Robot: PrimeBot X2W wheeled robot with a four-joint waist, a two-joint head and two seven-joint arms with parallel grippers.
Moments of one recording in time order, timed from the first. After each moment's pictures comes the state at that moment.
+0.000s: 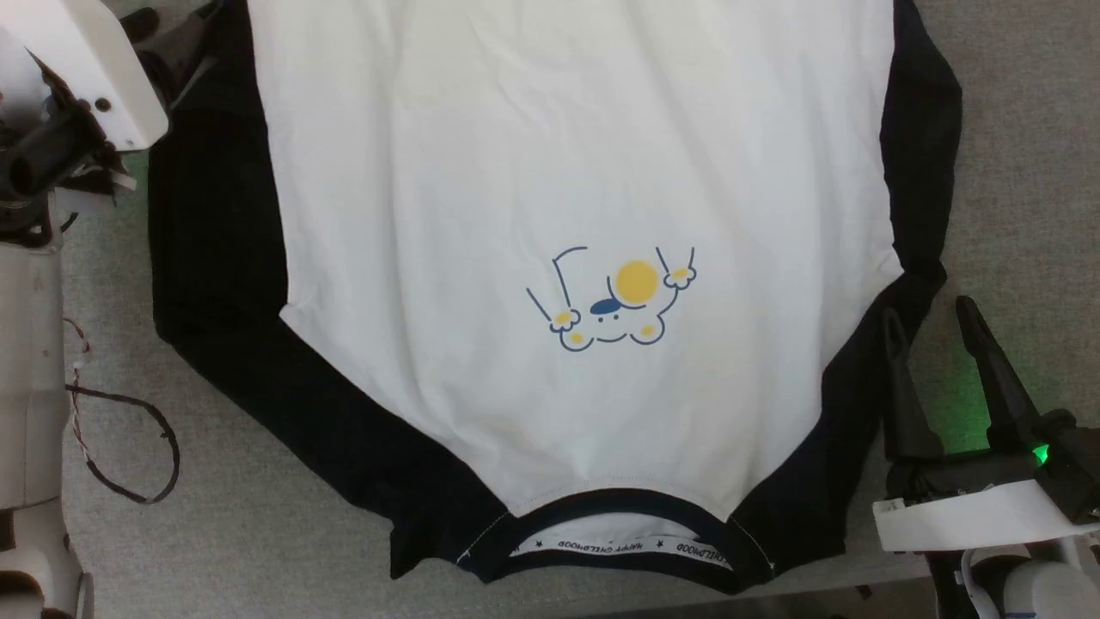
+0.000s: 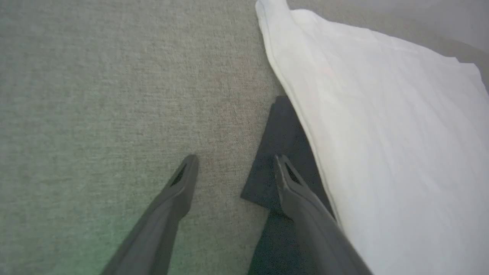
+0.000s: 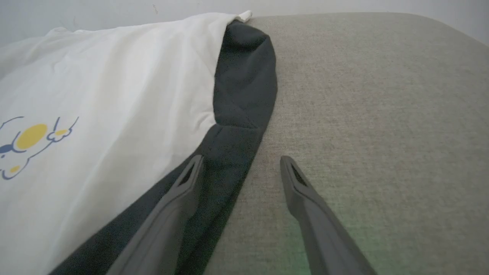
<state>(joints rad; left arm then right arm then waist) -0.93 0.45 -0.08 0.34 -0.71 -0.05 0.79 0.00 -0.05 -0.03 -0.13 0.16 0.13 -0.21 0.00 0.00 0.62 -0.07</state>
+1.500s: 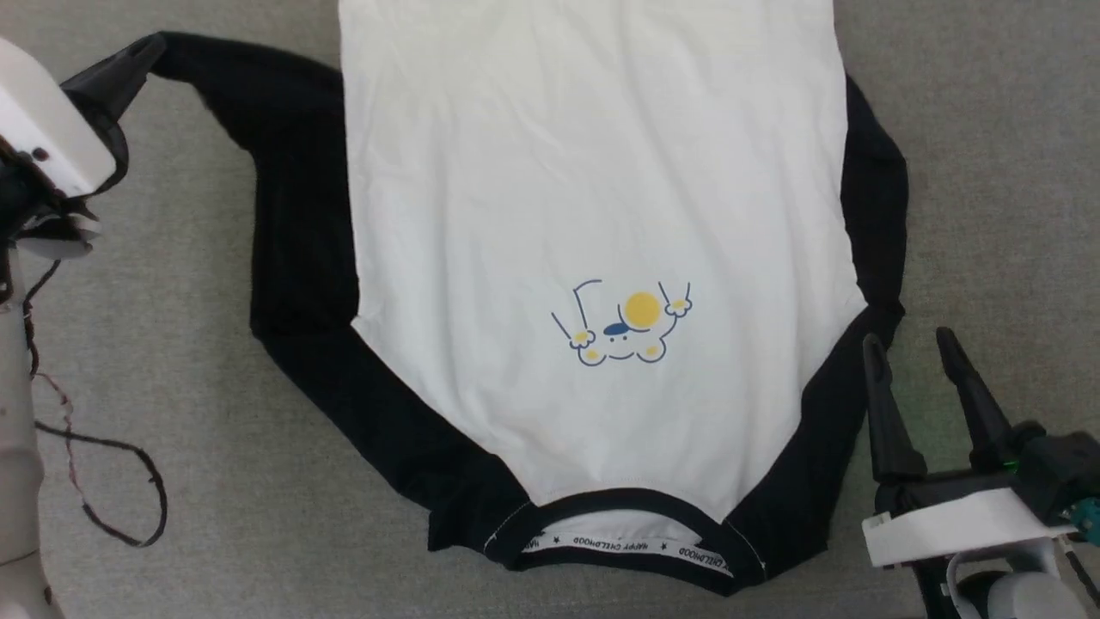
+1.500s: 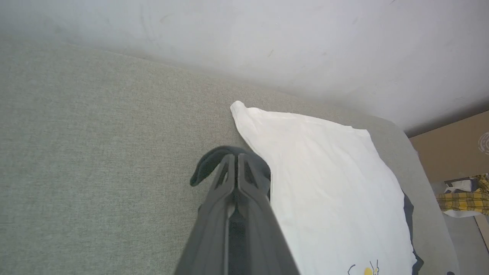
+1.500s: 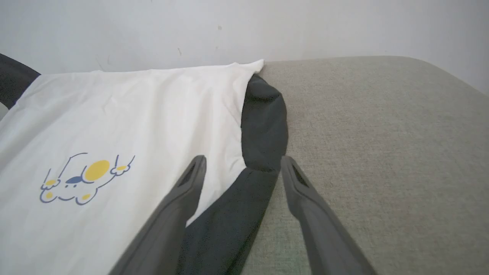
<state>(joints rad) -0.81 0.47 0.03 0.25 -0.86 -0.06 0.75 0.00 -0.05 -0.04 -0.03 0.16 0.13 -0.21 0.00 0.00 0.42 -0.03</state>
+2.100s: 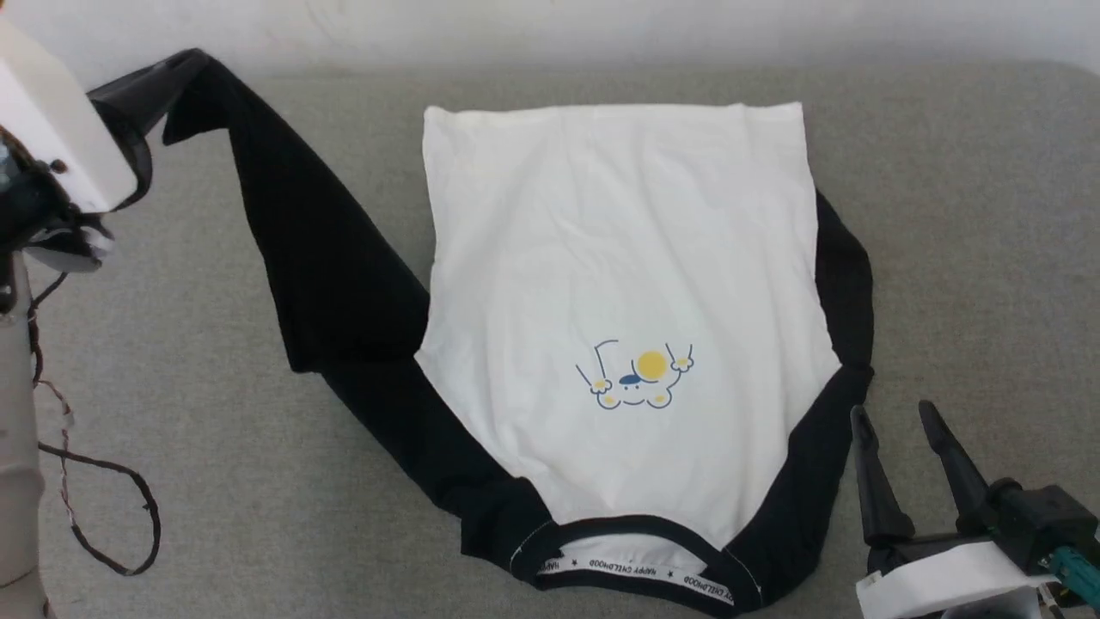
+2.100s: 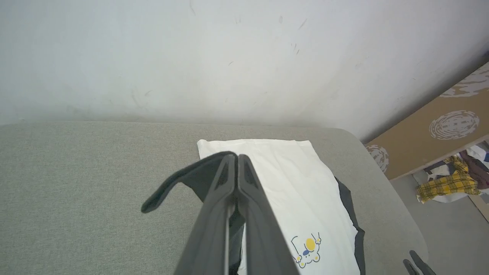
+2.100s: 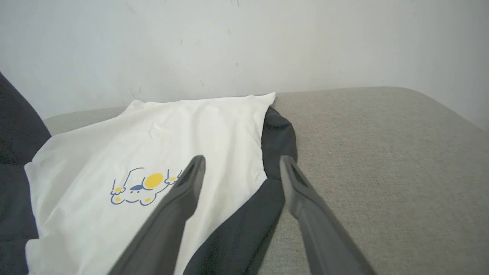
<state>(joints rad) -0.78 0.49 -0.01 0.09 -0.90 -0.03 0.89 0.10 -0.05 -0.03 0.01 0.18 0.13 -0.21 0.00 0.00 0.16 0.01</state>
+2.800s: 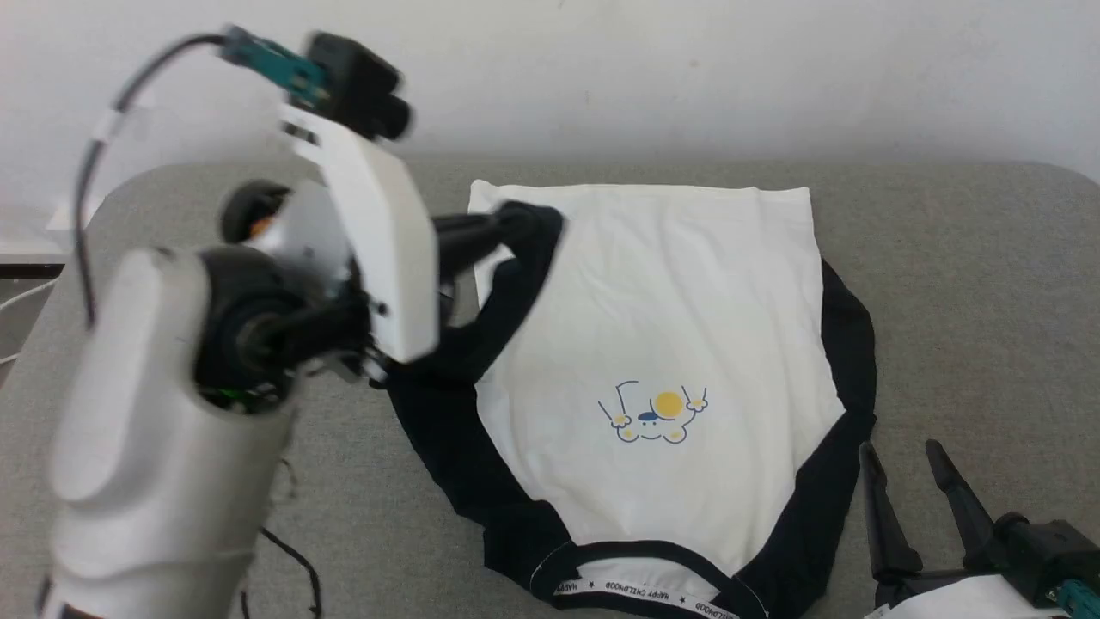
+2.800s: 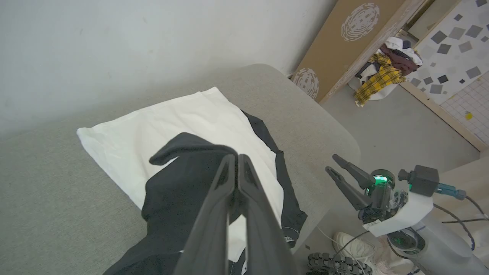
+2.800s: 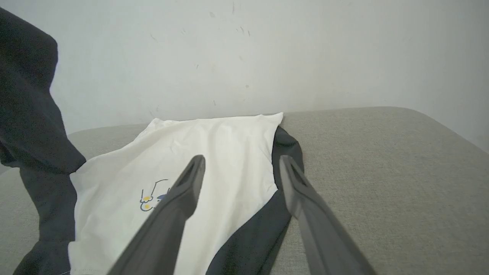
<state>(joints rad) -0.69 0.32 -0.30 -0.12 -0.94 -0.05 1.04 0.17 -0.05 -0.04 0.01 0.20 0.13 -0.20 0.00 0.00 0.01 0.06</state>
